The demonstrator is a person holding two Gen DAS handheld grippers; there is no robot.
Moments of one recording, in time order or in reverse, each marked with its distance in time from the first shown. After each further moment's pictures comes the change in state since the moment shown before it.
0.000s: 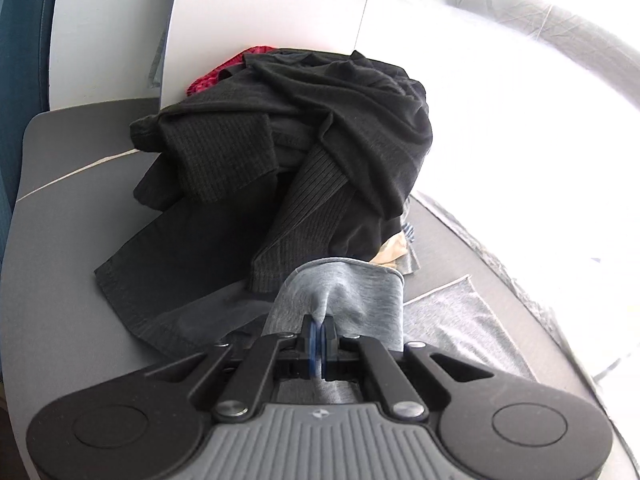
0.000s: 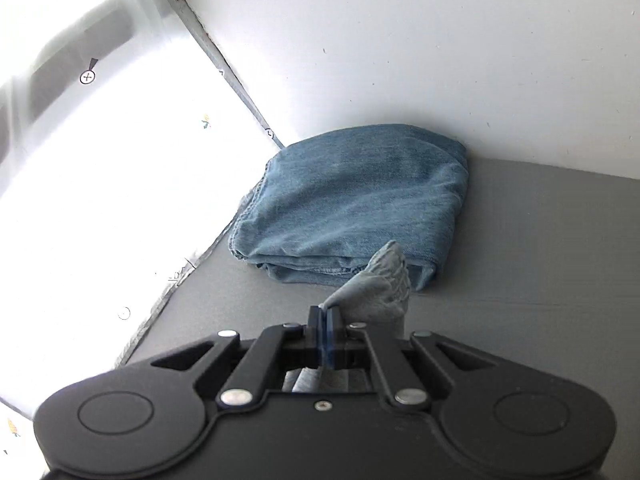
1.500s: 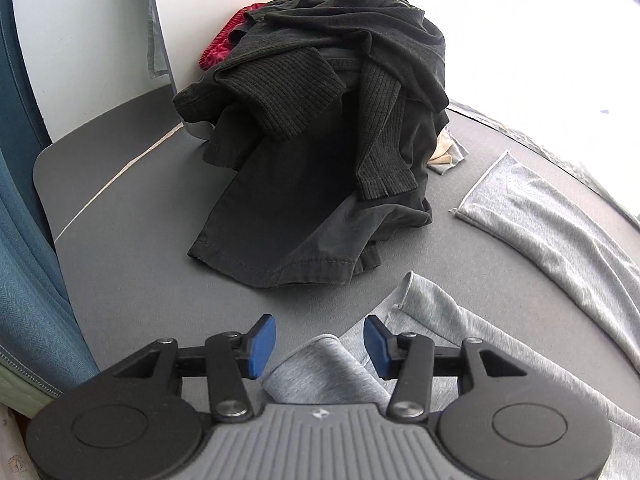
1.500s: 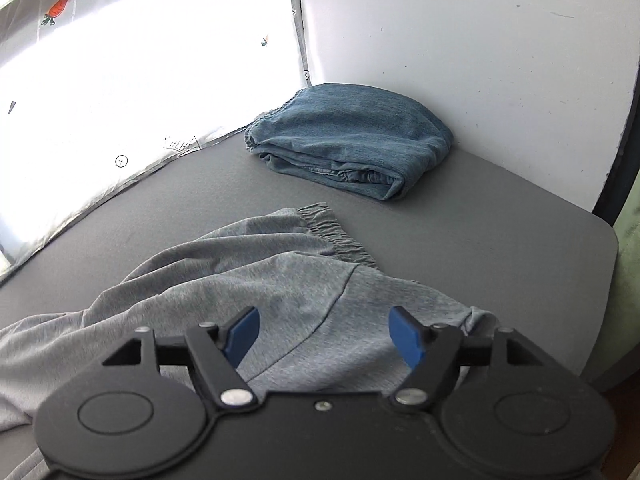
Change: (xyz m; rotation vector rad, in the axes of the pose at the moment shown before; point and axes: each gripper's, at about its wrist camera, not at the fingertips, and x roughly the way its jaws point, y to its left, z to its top) left arm -0.009 0.097 -0.028 0.375 0.204 0.066; right arm -0.080 0.018 -0.139 -0.432 0.102 -0.151
